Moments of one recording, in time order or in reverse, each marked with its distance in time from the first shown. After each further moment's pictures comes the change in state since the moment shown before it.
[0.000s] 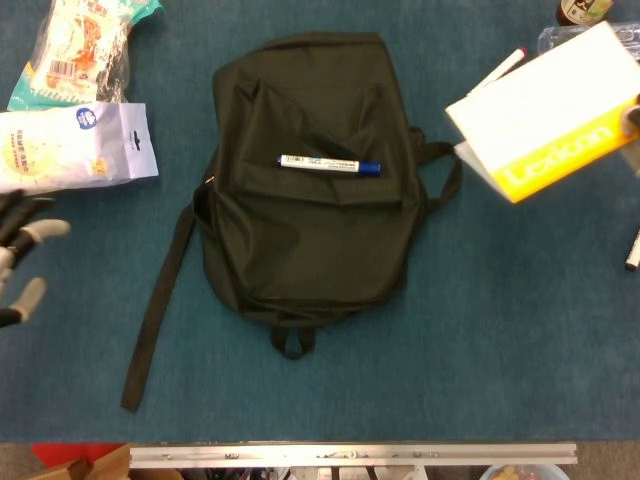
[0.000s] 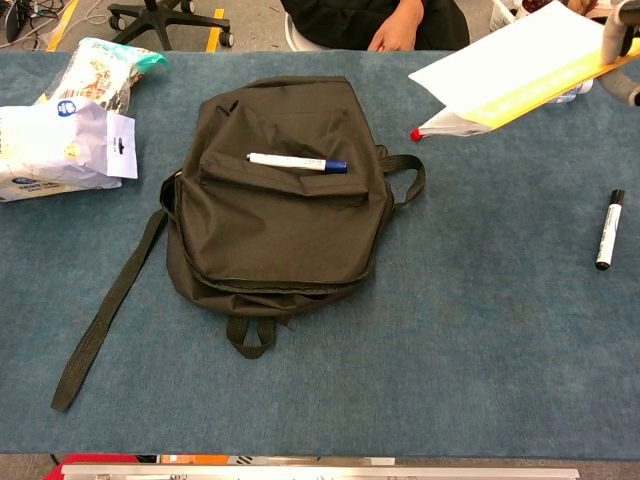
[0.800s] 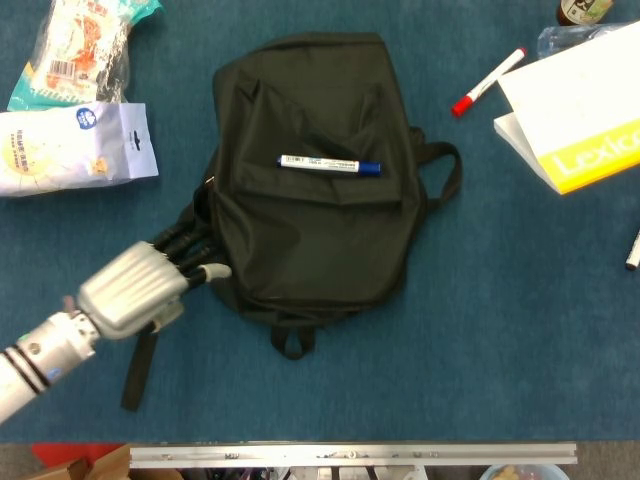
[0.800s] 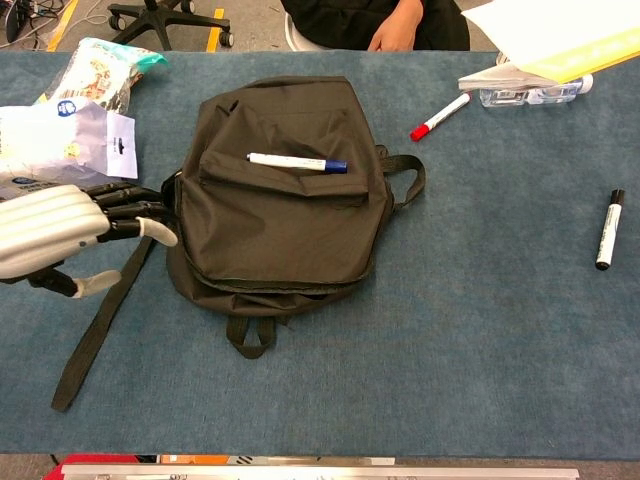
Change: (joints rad) left arm -0.279 -0.248 0.043 0.087 0.185 -0.249 0.122; right arm -0.096 0.115 0.041 -0.159 0.010 0.060 -0.029
